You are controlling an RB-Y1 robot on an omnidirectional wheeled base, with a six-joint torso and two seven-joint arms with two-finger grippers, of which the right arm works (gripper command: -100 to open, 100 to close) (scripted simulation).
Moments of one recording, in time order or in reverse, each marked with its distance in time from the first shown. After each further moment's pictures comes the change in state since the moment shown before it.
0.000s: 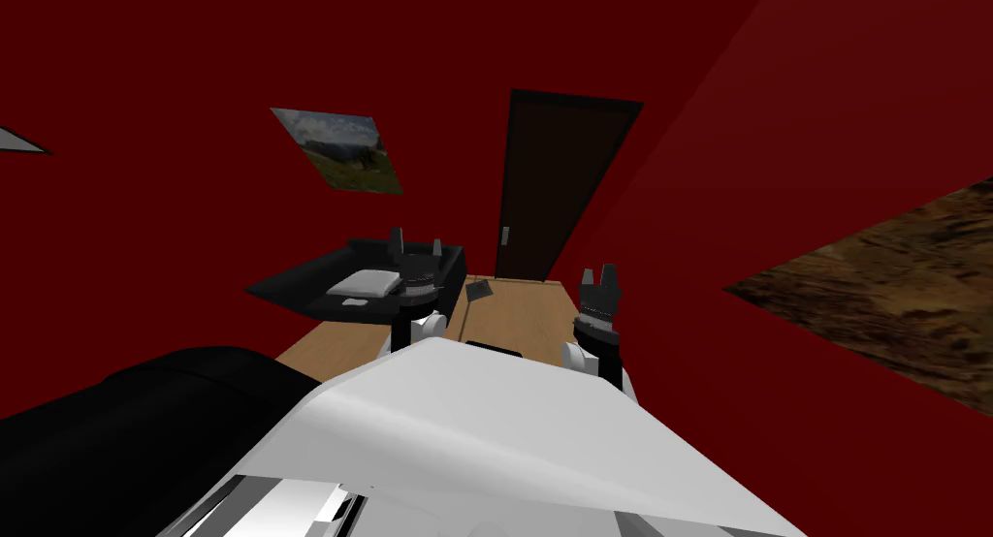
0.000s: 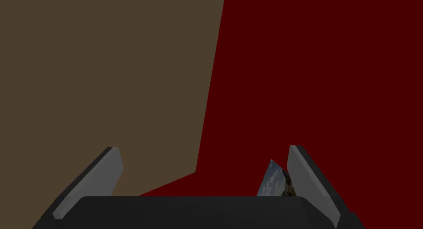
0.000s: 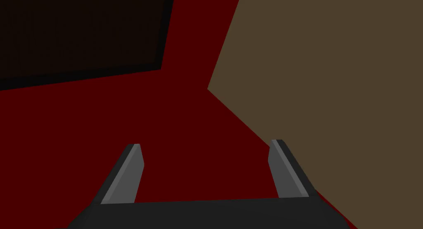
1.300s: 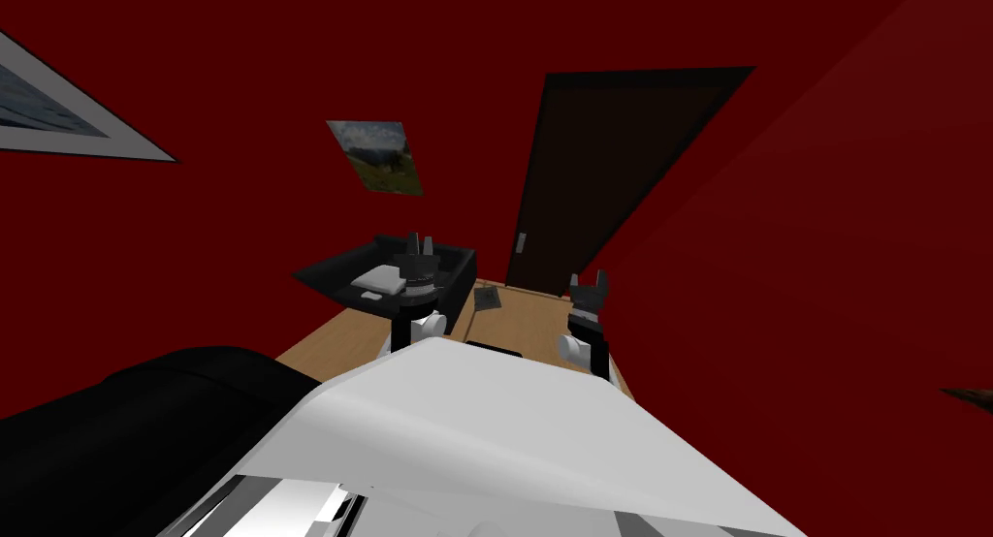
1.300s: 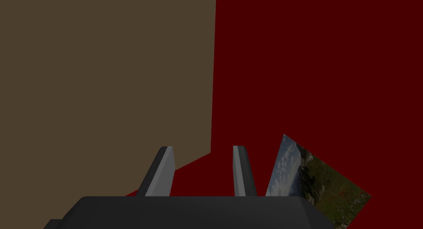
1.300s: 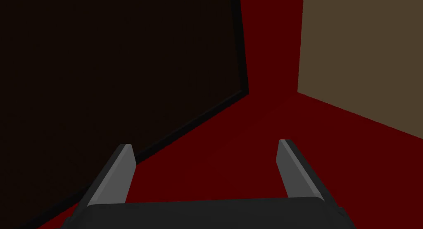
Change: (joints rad) arm -0.132 -0.066 -0.034 0.248 -0.256 0.013 -0.180
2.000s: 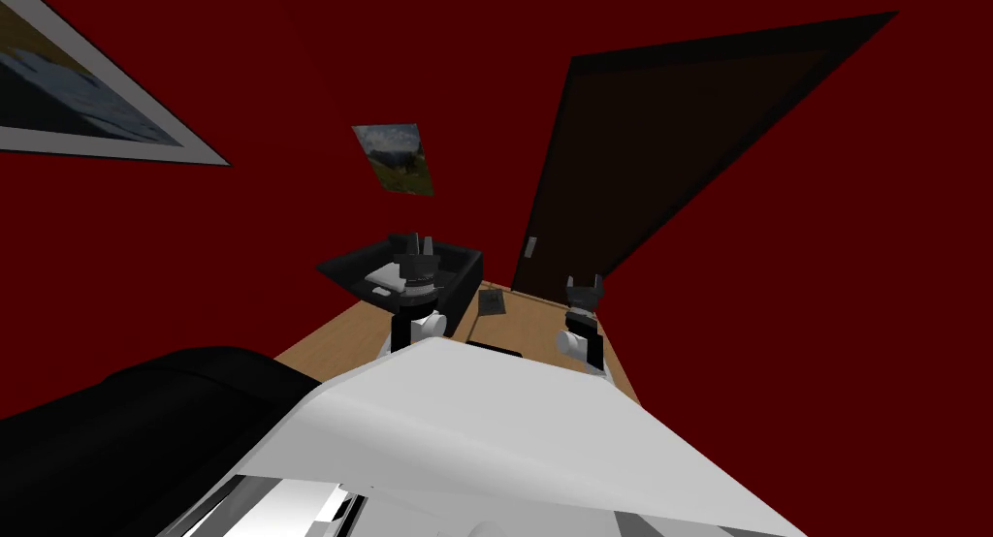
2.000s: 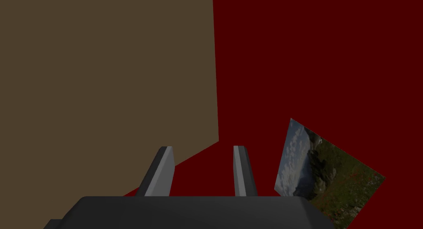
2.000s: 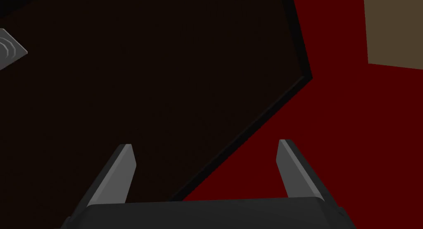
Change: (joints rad) arm -0.080 -0.027 -0.021 0.156 -0.155 0.001 -0.111
